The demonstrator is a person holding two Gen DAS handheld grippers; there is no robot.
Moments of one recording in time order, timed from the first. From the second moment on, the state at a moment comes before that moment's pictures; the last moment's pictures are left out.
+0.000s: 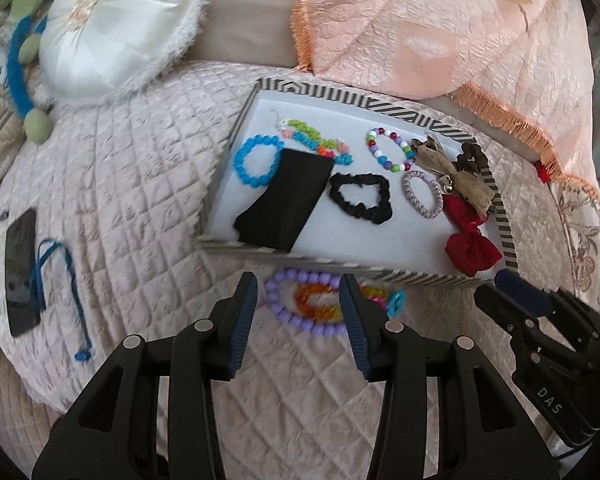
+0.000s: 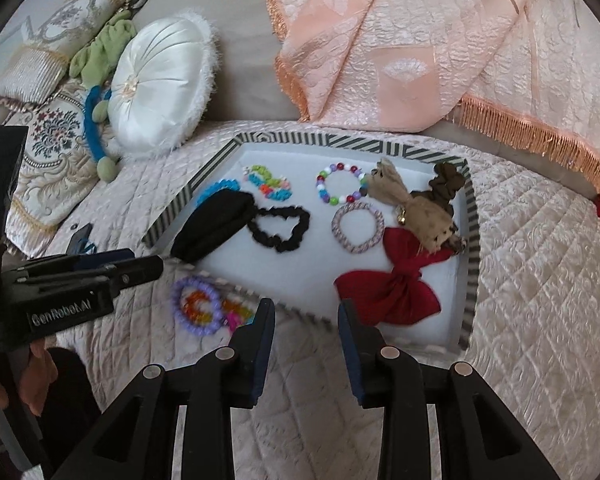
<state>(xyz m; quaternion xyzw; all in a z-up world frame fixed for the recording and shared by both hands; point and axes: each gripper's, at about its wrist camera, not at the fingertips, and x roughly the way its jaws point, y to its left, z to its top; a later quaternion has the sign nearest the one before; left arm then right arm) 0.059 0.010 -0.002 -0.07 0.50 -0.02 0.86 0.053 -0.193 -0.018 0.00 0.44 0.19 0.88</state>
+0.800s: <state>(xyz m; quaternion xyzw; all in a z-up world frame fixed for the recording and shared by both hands) 0.057 0.050 -0.047 -0.13 0.54 0.01 0.83 0.034 -0.176 -0.040 -0.01 0.46 0.20 0.86</state>
